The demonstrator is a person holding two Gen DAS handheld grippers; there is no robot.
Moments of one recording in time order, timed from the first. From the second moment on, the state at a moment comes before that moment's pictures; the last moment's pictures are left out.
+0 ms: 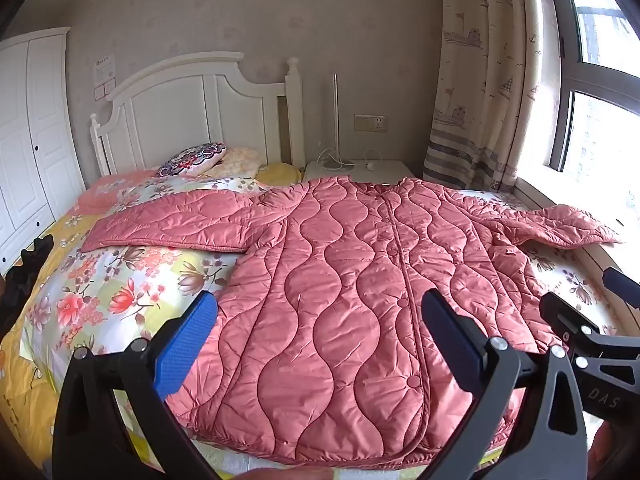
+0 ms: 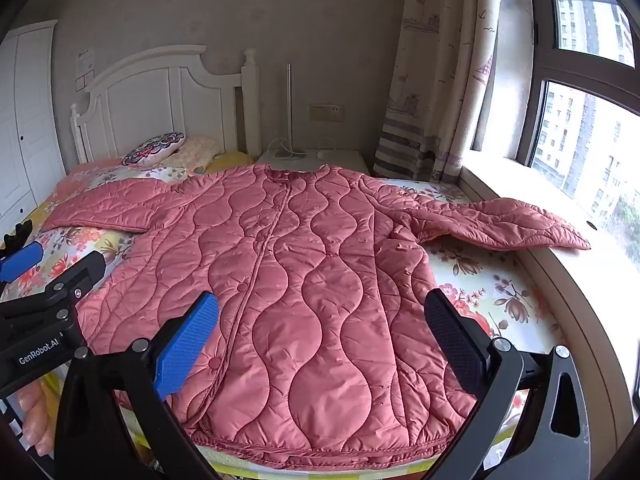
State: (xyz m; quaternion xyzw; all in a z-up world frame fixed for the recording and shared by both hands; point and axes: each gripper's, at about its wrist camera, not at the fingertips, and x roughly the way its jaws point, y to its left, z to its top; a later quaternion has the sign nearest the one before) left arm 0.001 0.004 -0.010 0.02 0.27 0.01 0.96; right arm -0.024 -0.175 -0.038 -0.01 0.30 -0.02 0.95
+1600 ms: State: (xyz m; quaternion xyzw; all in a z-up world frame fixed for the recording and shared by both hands) left arm 0.234 0.009 -0.161 0.03 0.45 -0.03 0.89; right arm 0.191 -0.495 -0.102 0.33 0.17 -0.30 0.88
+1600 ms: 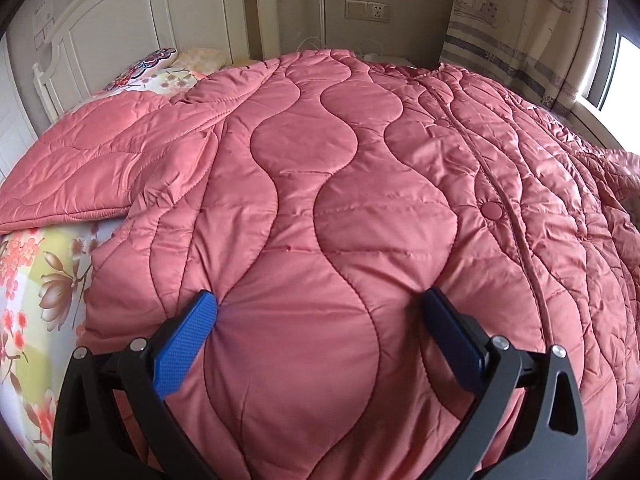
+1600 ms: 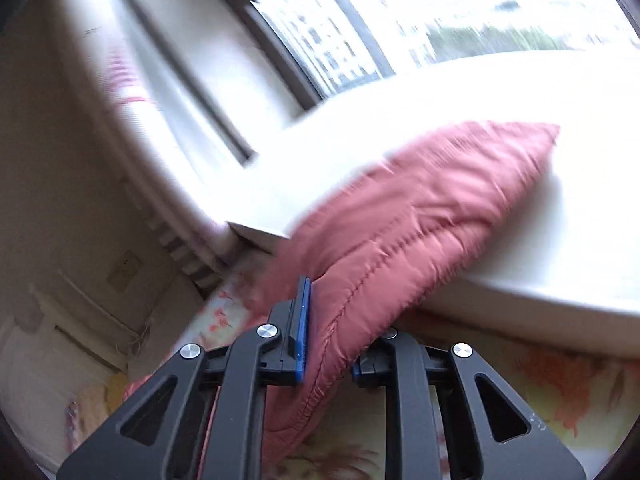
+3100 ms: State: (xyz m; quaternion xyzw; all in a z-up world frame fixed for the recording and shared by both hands) left arm 0.341 0.015 -0.133 -0.17 0.47 0.01 0.87; right arm 0.243 -0.336 -0.169 0.12 0.38 -0.08 0.91
